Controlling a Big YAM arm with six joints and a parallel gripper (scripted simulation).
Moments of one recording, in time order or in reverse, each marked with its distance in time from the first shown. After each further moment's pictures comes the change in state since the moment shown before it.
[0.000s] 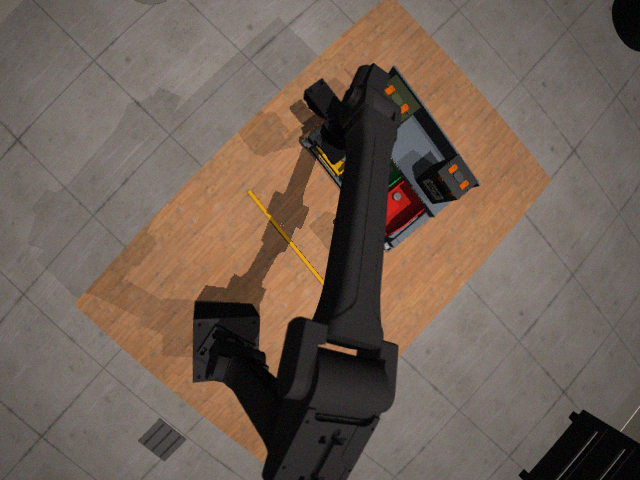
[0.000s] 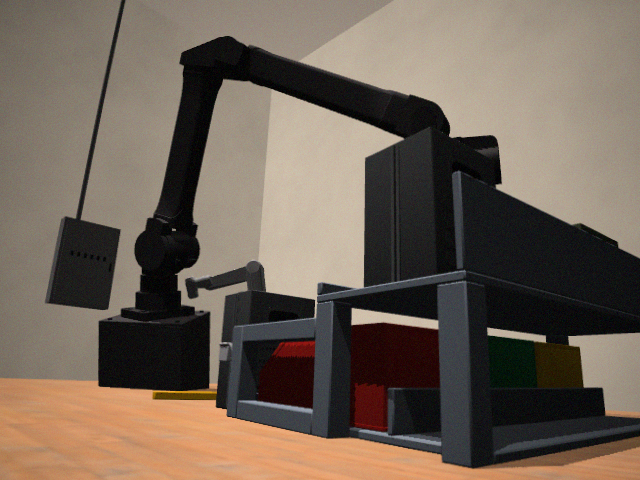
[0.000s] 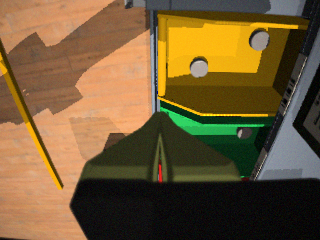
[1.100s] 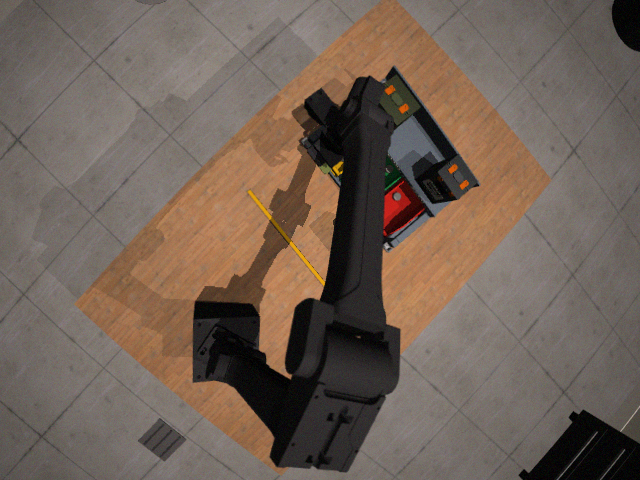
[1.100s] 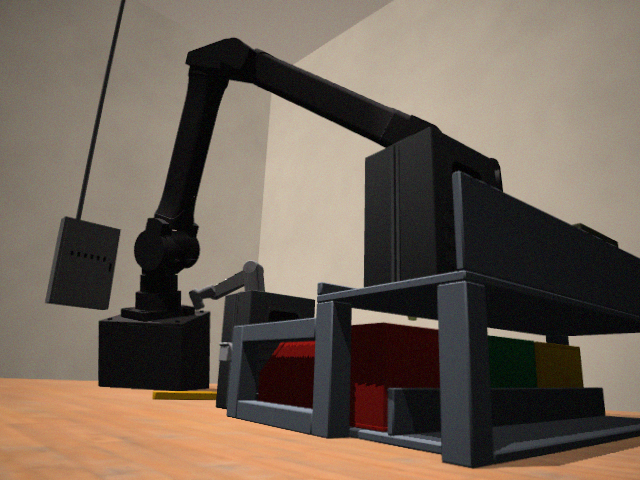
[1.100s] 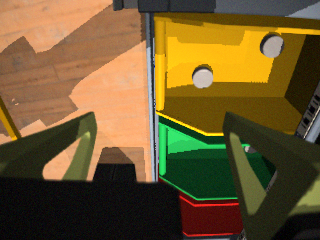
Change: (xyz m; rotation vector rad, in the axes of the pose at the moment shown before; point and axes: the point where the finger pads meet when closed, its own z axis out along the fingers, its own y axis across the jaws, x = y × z) arm 0.003 -0.002 0.038 0.003 0.001 0.005
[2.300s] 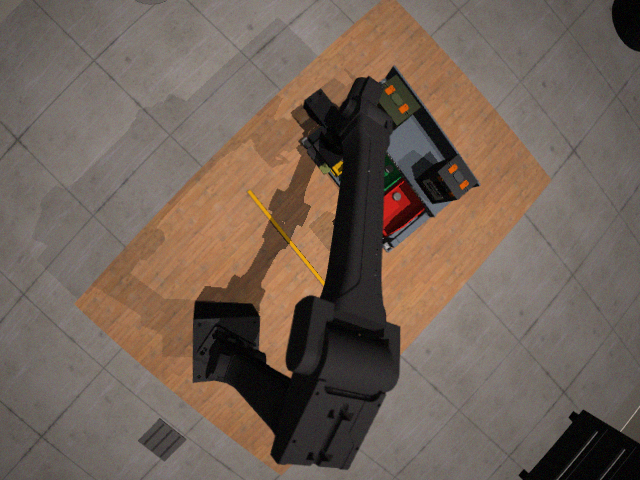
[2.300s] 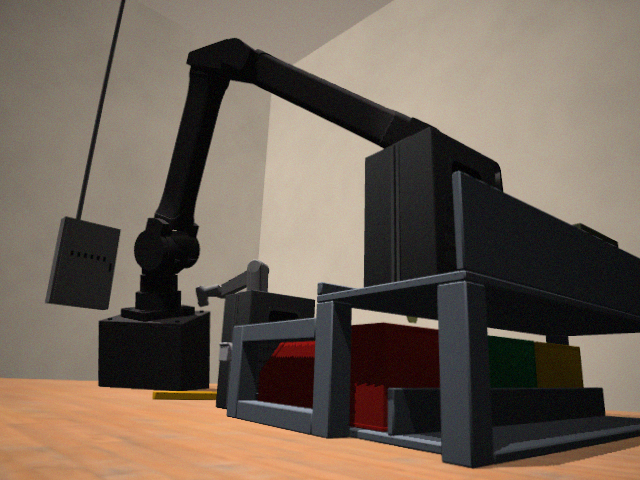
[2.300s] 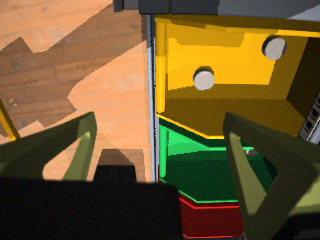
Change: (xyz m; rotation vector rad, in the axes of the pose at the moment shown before) arm -0.001 0.001 0.004 -0.003 0.001 -0.002
